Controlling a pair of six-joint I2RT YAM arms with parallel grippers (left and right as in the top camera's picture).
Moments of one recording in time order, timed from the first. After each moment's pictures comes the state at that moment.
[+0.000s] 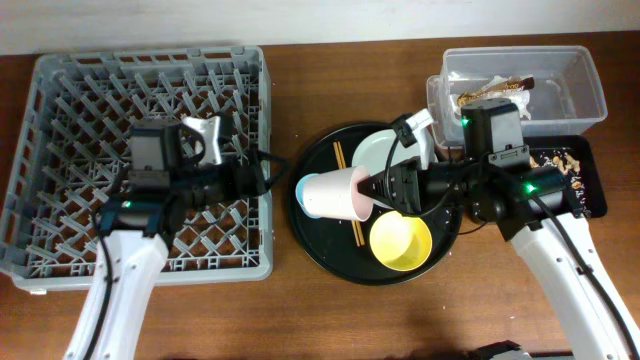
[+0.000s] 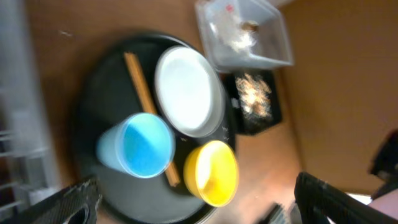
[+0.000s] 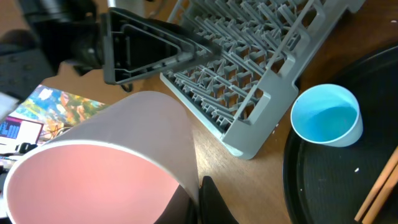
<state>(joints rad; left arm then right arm) -0.08 1.31 1.07 -0.56 0.77 -0.38 0.22 1.30 1.23 -0.81 -0.98 0.14</state>
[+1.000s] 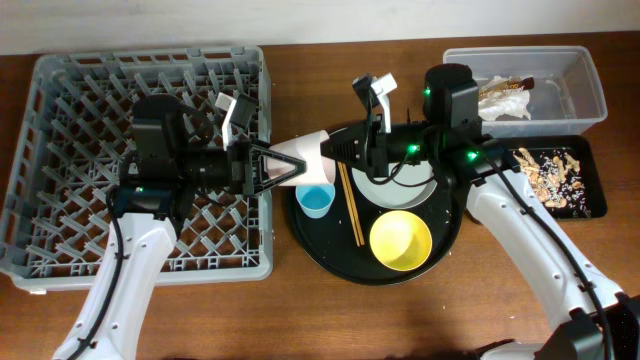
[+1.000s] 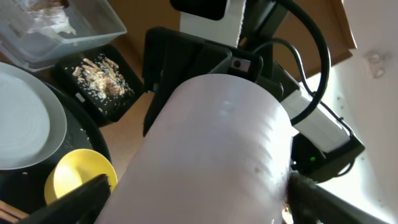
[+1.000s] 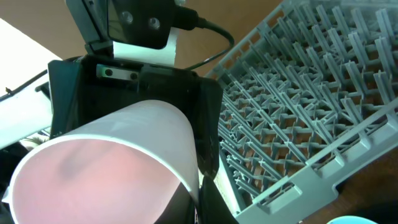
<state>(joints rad) -0.09 1.40 1.07 -0.15 1.42 -0.51 0.29 1.53 1.23 -0.17 -1.19 0.29</state>
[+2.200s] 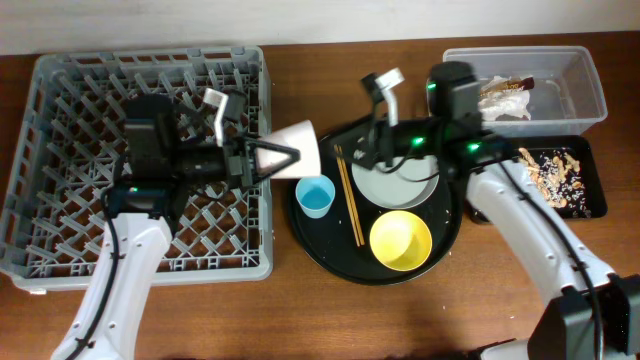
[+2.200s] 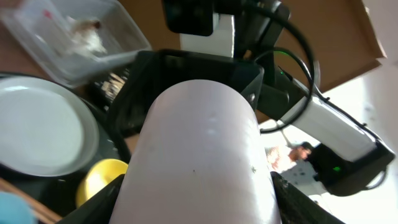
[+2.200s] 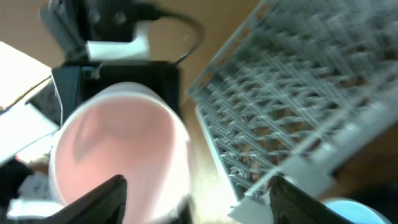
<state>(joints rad) -0.06 1.40 1.07 -0.14 1.33 -0.47 0.22 1.59 1.24 -0.18 -1.21 0.34</state>
